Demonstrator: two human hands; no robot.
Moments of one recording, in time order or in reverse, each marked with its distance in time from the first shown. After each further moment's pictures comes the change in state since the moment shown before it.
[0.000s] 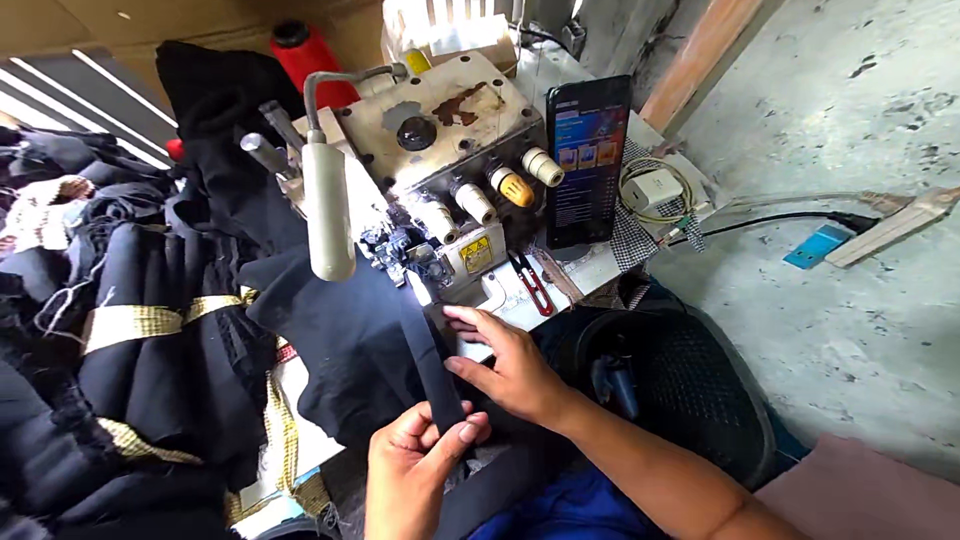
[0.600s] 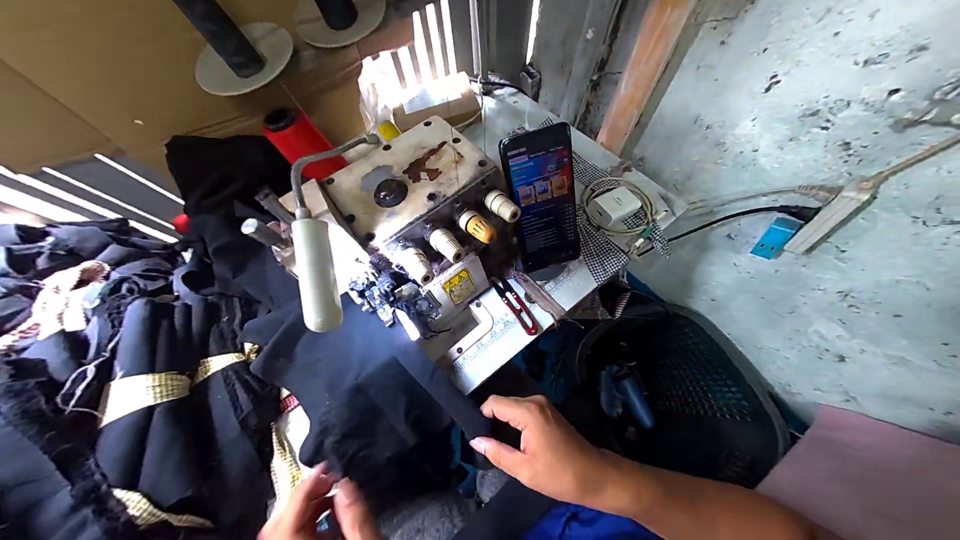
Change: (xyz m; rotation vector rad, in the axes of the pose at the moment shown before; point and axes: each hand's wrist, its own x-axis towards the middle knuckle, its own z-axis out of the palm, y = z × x) left_hand -0.013 -0.008 -0.063 0.855 0.484 0.650; right_hand -0.064 -0.019 -0.009 -0.197 -0.049 0.121
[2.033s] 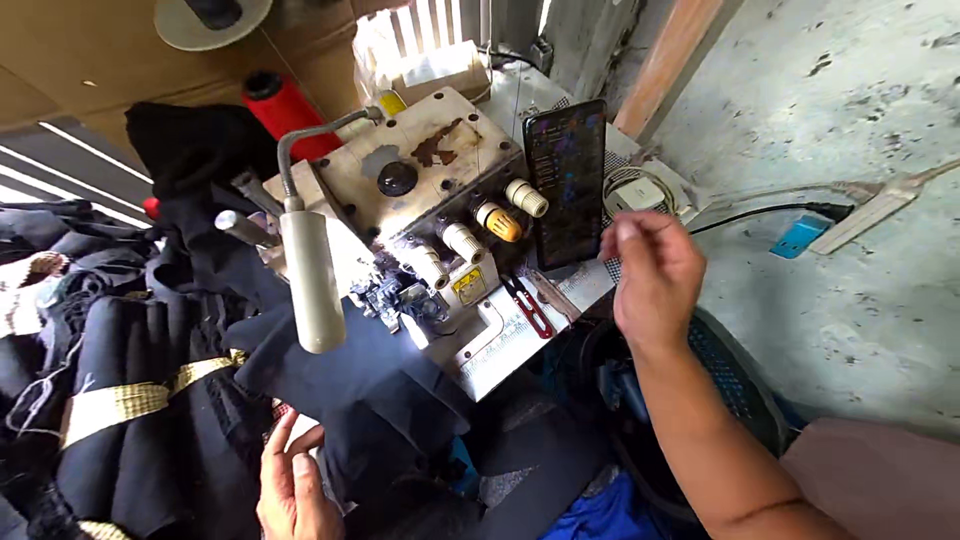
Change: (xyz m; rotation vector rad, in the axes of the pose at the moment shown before) left_hand 0.045 -0.088 0.008 -0.293 -0.225 -0.098; right_hand 0.090 0.026 -0.130 0.092 0.761 -0.272
